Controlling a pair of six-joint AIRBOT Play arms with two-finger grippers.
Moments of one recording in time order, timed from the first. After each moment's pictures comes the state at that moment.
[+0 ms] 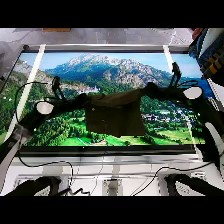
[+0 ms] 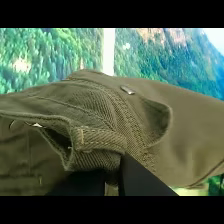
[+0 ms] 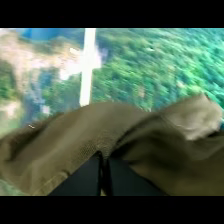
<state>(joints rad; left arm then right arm) -0.24 -1.16 0.88 0.67 -0.54 -1.44 0.06 -1.25 1.06 -0.71 0.77 1.37</state>
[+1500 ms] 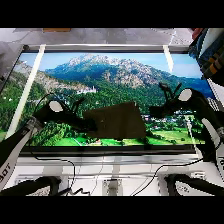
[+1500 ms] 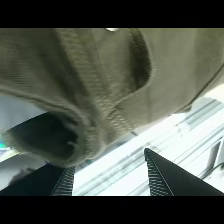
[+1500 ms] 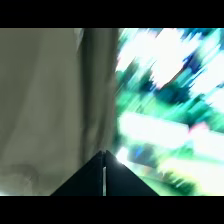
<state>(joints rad) -0.22 -1.32 0.91 0.84 -1.20 -1.36 0.01 -1.31 1.09 -1.21 1.16 1.40</state>
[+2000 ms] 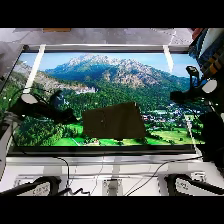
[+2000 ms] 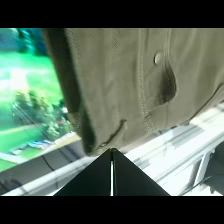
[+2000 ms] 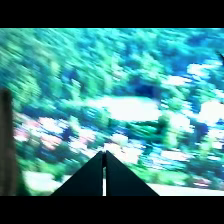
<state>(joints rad) 0.11 -1.32 1.00 0.84 -1.36 -1.28 -0.23 -1.31 1.21 -1.30 1.10 1.24</state>
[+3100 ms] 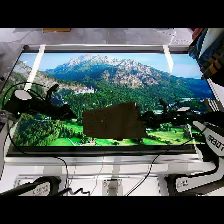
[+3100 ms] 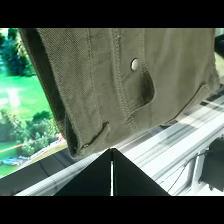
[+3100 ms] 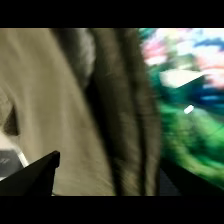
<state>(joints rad) 0.10 -1.31 1.05 0.81 -1.39 -1.25 -0.14 -1.65 0.84 -0.53 1.16 1.03</state>
